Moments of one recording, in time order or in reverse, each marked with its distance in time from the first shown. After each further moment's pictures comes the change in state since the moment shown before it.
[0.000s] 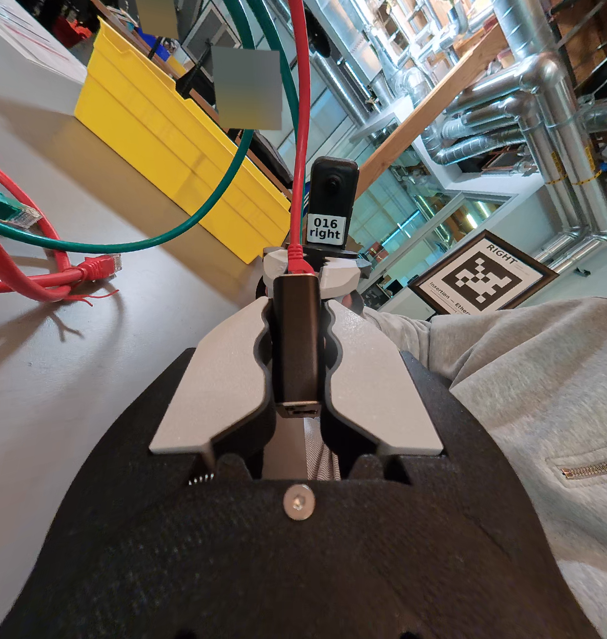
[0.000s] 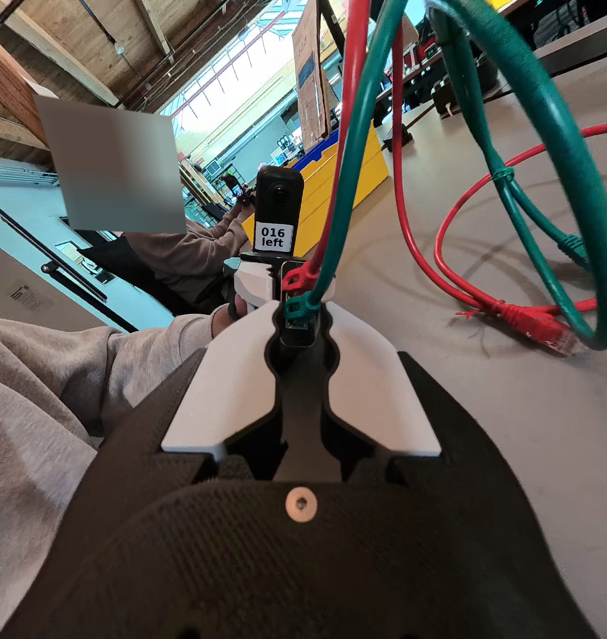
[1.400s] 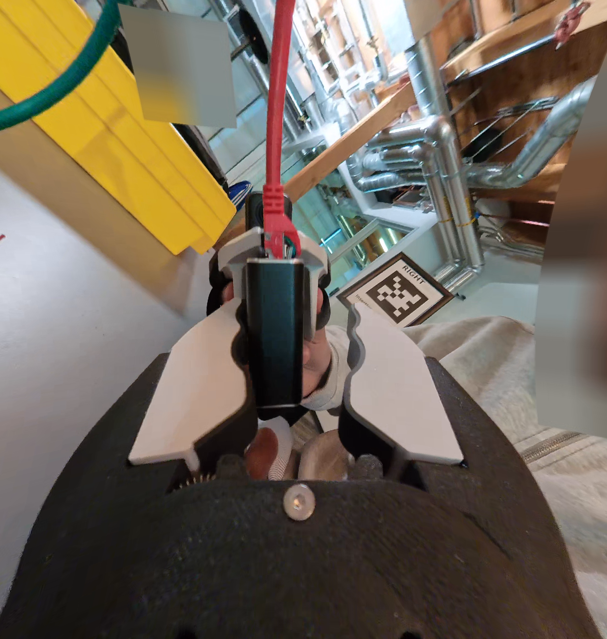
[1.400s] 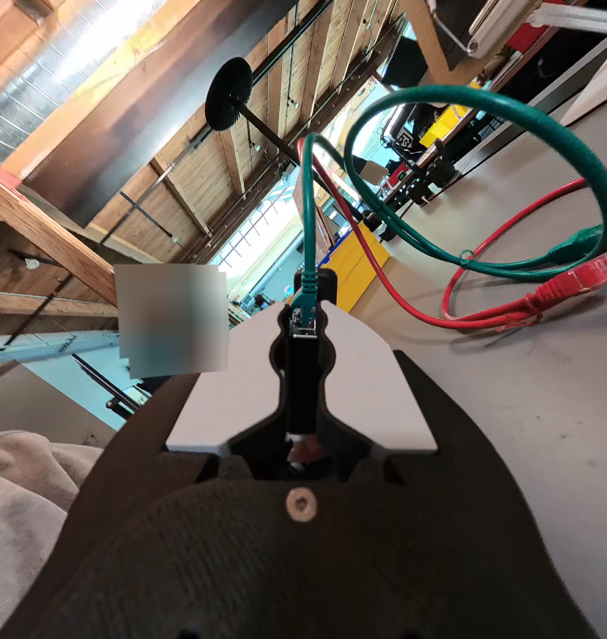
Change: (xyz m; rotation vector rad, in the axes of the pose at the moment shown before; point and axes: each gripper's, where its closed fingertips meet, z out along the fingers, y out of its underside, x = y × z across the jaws) left arm 0.021 0.013 0.025 0.026 0.214 -0.197; right arm -0.001 -0.022 -0.008 0.373 -0.004 0.243
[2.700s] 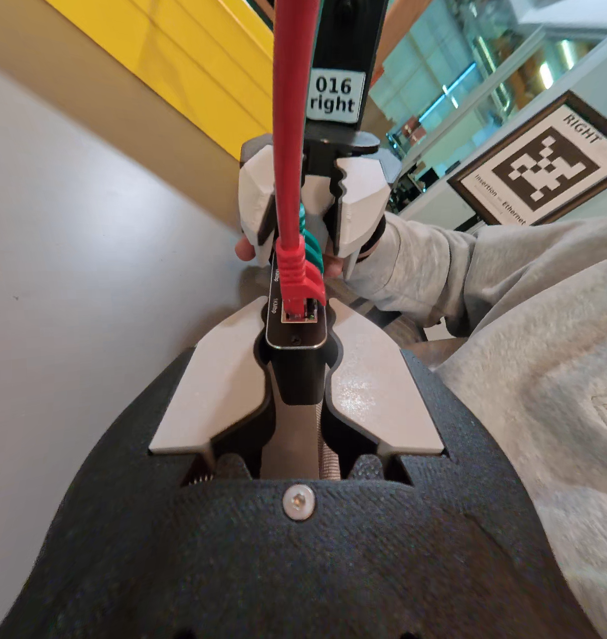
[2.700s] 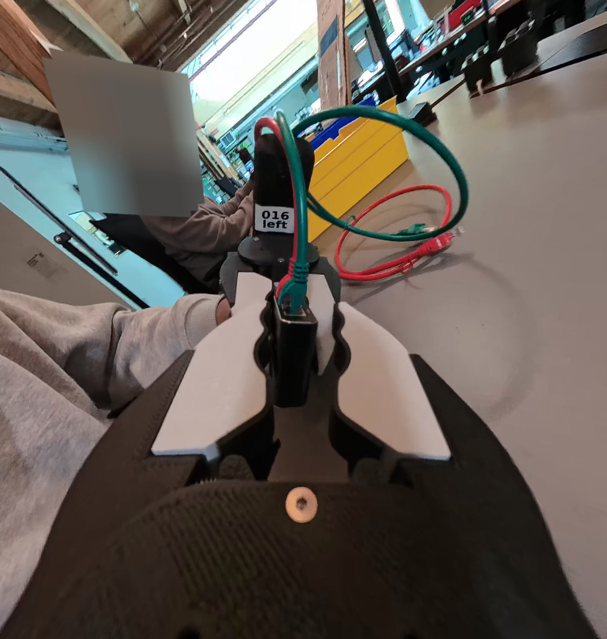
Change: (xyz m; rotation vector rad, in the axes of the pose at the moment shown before) left arm -0.028 0.028 -0.018 -0.381 -0.299 0.213; right arm 0.005 0.027 -0.001 -0.462 -0.056 -0.257
